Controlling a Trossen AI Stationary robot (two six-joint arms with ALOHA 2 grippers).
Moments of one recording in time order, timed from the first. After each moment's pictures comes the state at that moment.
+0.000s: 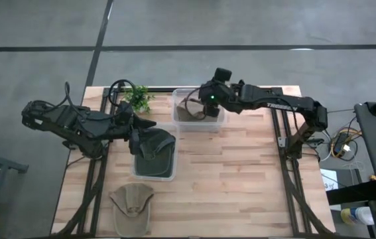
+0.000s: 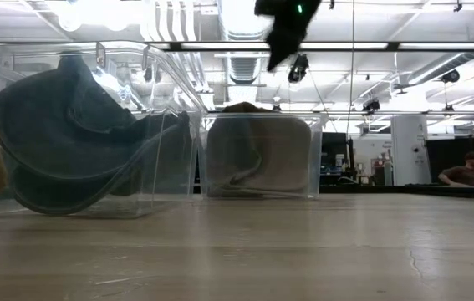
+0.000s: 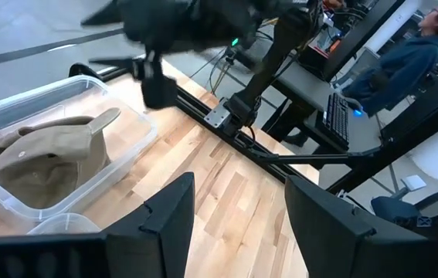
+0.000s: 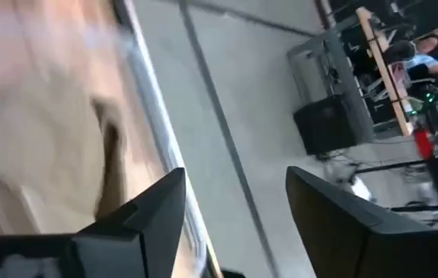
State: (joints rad) left arm -0.33 1.09 1.47 -0.72 -0.53 -0.74; right arm -0.21 1.67 1.64 -0.78 0.70 -0.32
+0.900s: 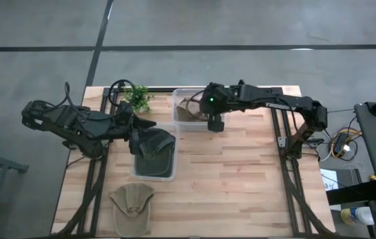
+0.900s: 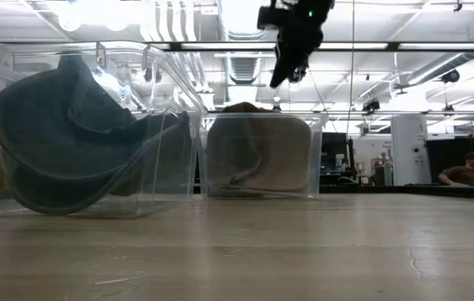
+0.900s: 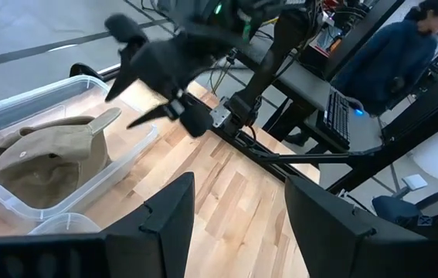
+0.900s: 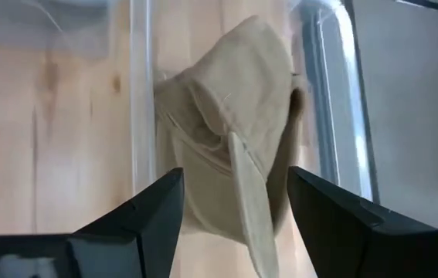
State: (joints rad) left arm -0.33 1.09 1.47 -0.72 -0.53 -0.74; right arm -0.23 1.67 1.60 -0.92 0.19 -0.28
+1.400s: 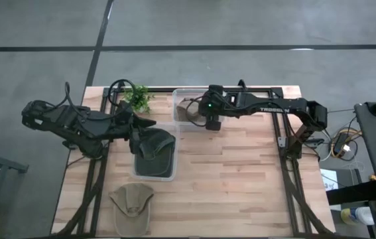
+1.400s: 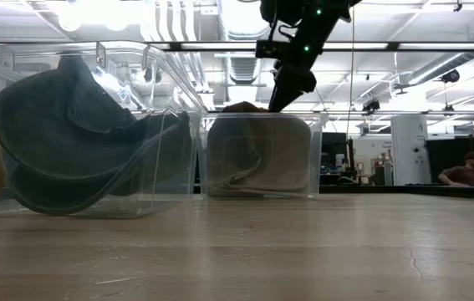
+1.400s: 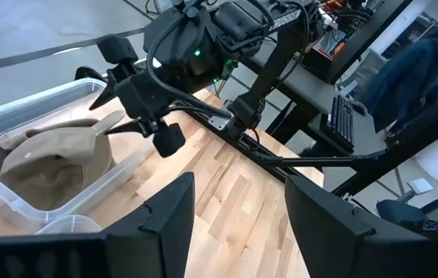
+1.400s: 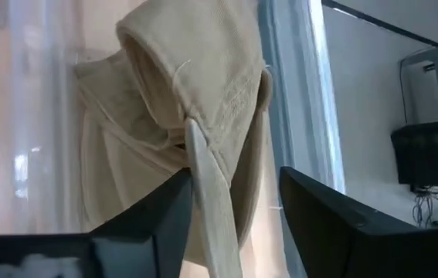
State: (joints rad) left arm -0.33 1.09 1.47 -0.72 -0.54 -0.74; right arm -0.25 1.67 1.38 -0.64 0.37 -0.37
